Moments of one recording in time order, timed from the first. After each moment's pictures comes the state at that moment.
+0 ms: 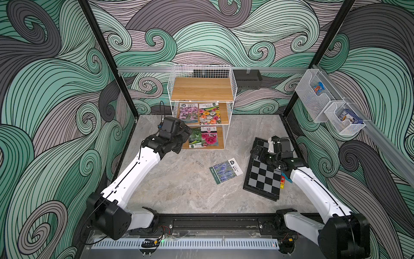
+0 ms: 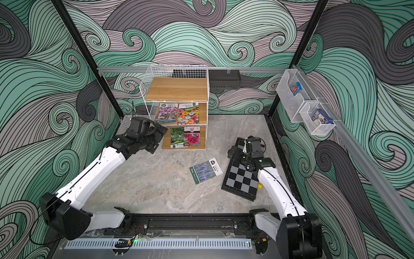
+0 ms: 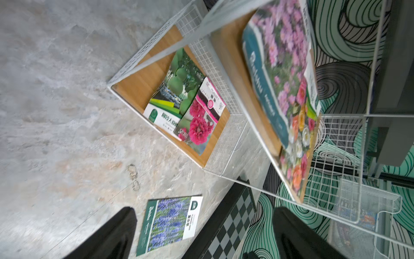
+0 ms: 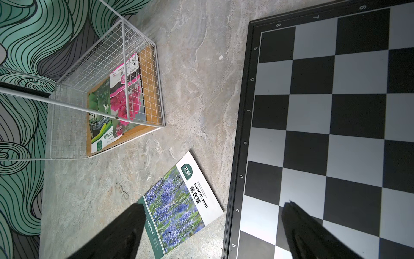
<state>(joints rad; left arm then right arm) -0.41 1.35 1.30 -0.65 -0.03 -1.25 0.12 1.11 0.77 -0.53 -0.15 0.56</state>
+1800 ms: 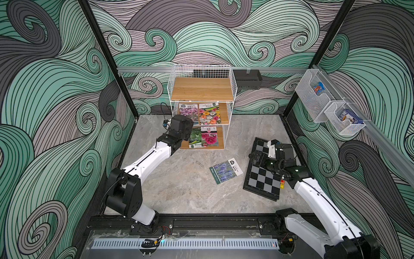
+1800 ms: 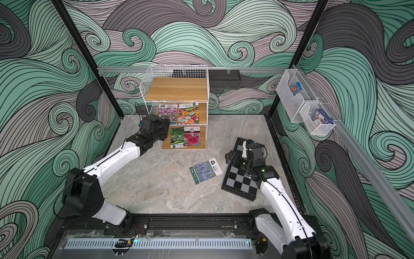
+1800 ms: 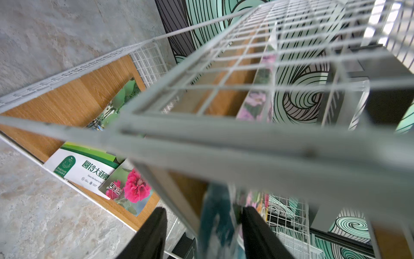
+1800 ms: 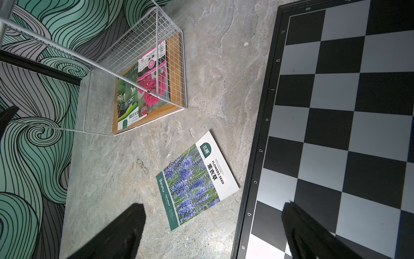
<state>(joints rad) -0.40 1.53 1.19 -0.14 -0.15 -1.48 0.18 0.94 0.72 -0.58 -0.19 0.58</state>
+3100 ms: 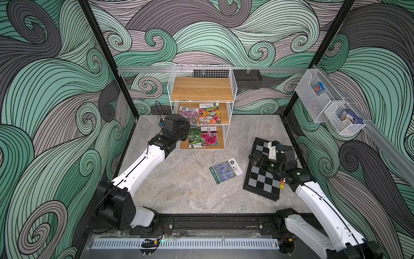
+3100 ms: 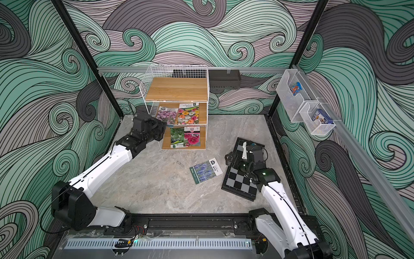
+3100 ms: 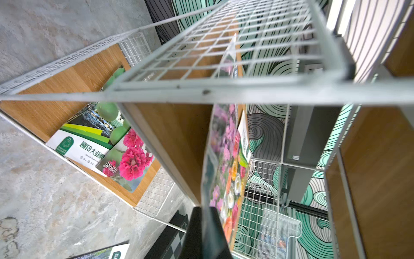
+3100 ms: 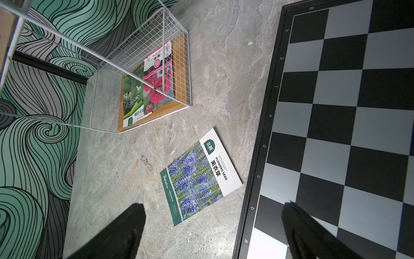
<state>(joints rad) -0.38 1.38 1.19 -0.22 -0.07 -1.47 0.19 0.89 0.71 -0.59 -0.19 0.59</state>
